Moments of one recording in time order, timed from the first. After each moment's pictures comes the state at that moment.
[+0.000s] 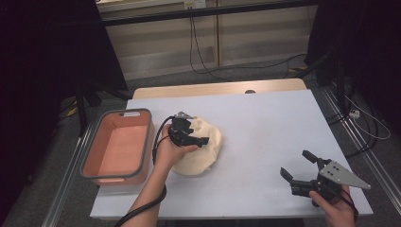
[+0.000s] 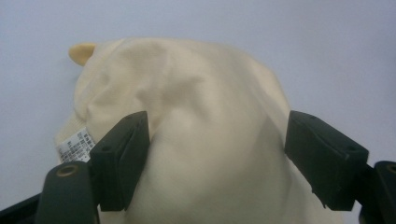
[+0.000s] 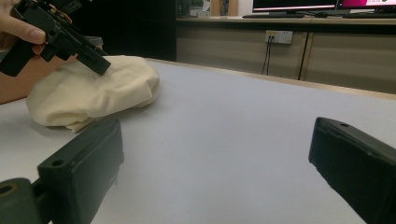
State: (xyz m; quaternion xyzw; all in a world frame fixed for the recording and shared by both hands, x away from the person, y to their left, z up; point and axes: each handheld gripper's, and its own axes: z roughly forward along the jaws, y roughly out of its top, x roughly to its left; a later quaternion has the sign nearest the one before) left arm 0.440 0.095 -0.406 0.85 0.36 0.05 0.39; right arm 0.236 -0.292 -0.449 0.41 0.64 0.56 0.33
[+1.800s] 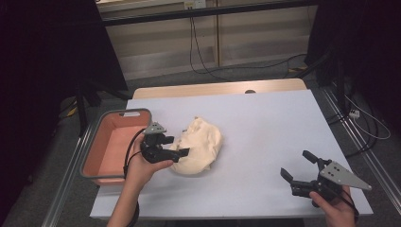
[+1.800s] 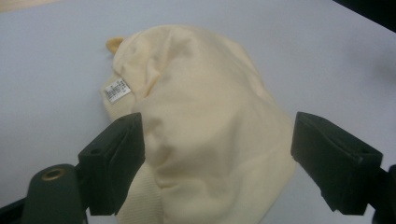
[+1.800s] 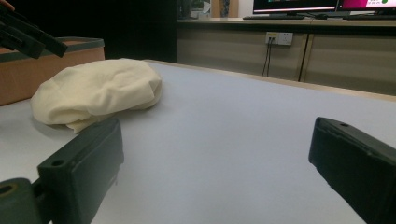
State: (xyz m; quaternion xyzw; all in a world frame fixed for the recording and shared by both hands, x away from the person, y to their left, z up) left arm 0.390 0.167 -0.387 0.83 0.33 0.06 0.44; right arm 0.234 -0.292 -0.448 0.40 0.65 0.56 0.33
